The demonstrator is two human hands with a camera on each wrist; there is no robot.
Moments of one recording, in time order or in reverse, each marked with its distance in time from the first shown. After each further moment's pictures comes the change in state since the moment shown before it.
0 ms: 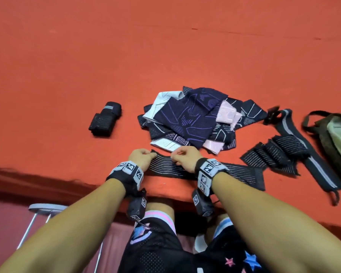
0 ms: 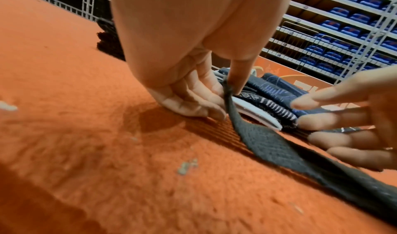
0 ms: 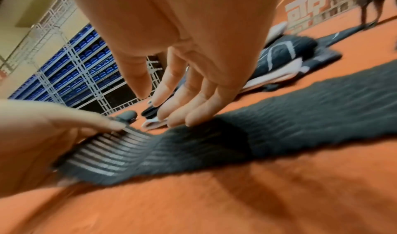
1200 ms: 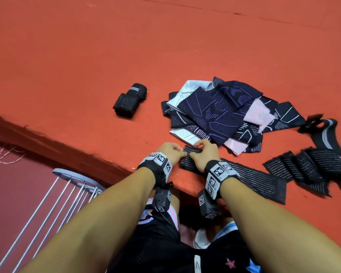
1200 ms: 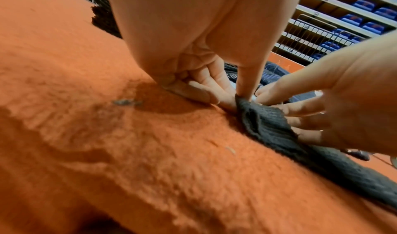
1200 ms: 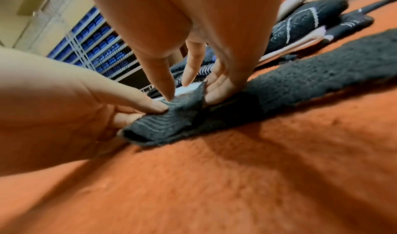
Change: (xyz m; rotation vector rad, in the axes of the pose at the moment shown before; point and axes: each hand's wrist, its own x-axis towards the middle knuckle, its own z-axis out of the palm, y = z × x) left_hand -0.021 0.005 0.032 0.132 -0.099 0.033; right_hand 0.008 0.014 0.012 -0.288 0.192 -0.035
